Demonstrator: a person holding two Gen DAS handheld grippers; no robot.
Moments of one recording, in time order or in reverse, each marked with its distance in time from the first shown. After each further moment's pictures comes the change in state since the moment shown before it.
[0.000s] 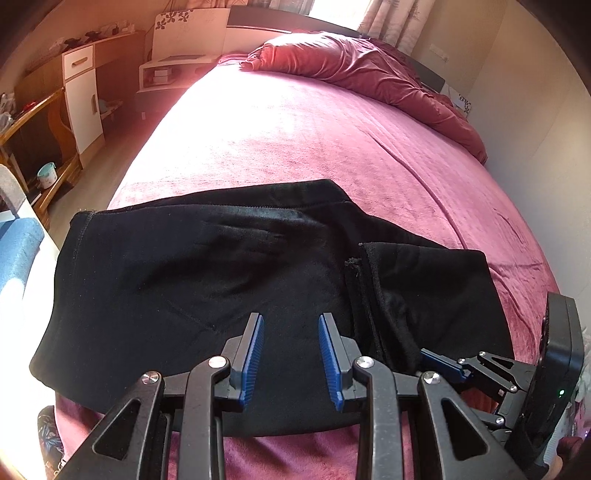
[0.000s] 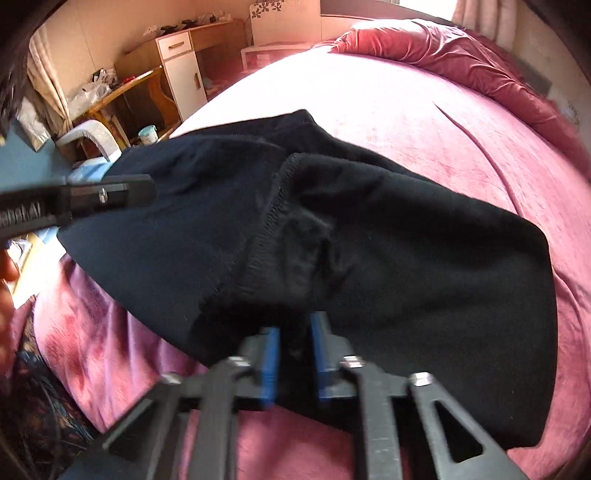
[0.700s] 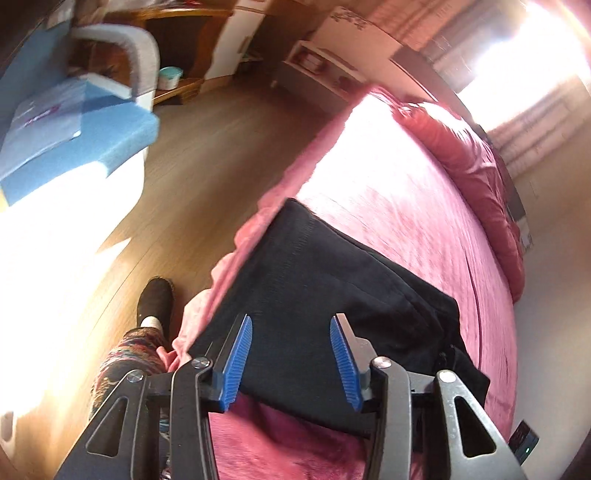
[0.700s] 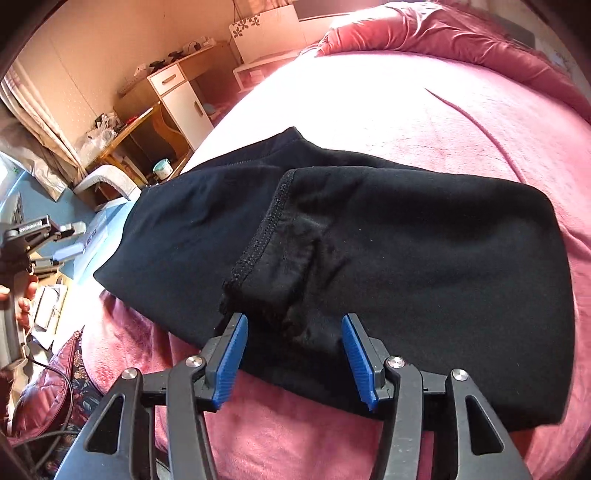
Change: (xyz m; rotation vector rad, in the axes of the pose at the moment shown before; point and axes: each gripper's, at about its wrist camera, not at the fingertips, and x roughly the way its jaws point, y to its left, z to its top) left arm -0.071 0.220 -0.022 -0.624 -0.060 0.033; right arm -0.015 -0.022 -0.008 0.159 -0.040 0.145
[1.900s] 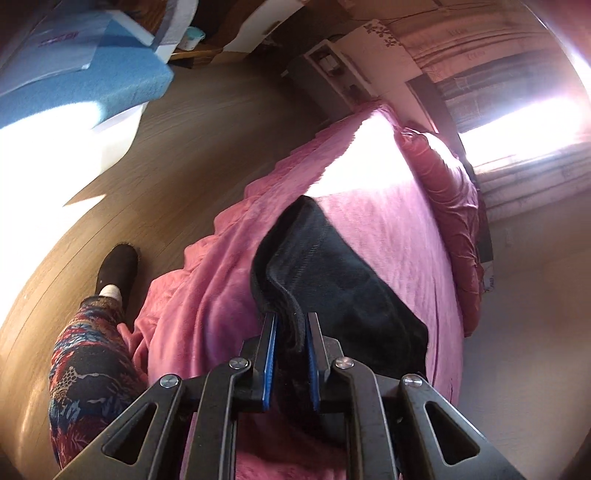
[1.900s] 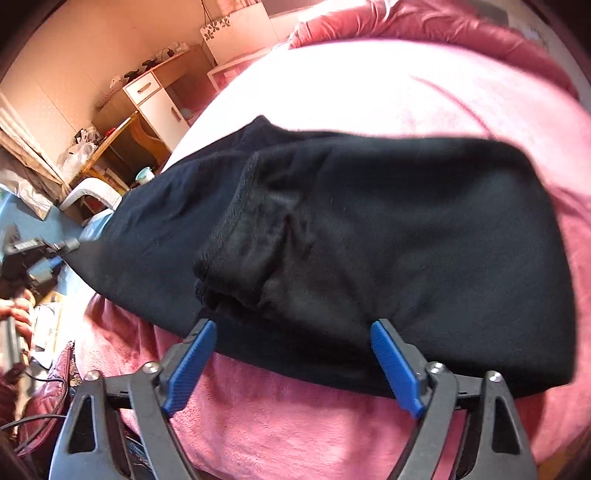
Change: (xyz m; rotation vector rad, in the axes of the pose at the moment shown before) left arm 0.017 0.020 0.006 -0.119 0.029 -0.220; right arm -0.001 -0.013 -0.009 0.080 0.003 -0.044
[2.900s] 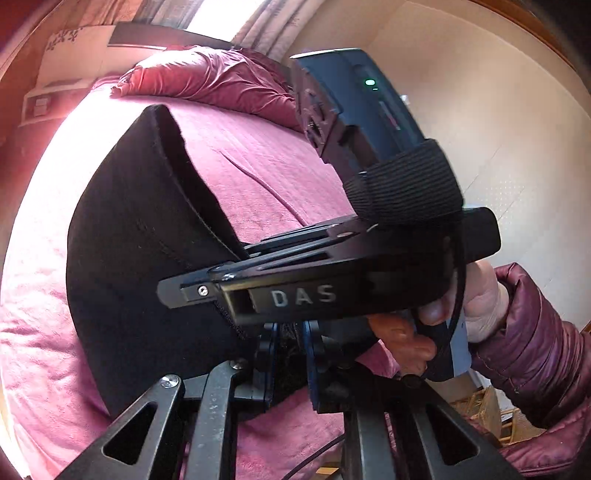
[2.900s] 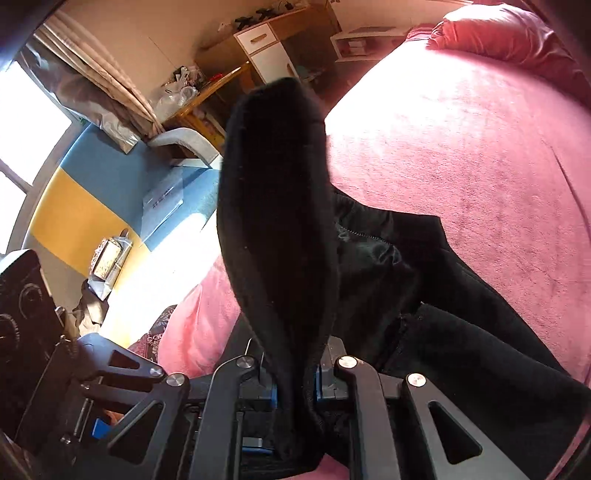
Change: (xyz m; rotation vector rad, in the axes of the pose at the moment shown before) left arm 0.058 -0.240 -0.153 0.942 0.272 -0.309; right arm 0.043 0.102 0.127 -0.312 0.190 0.301
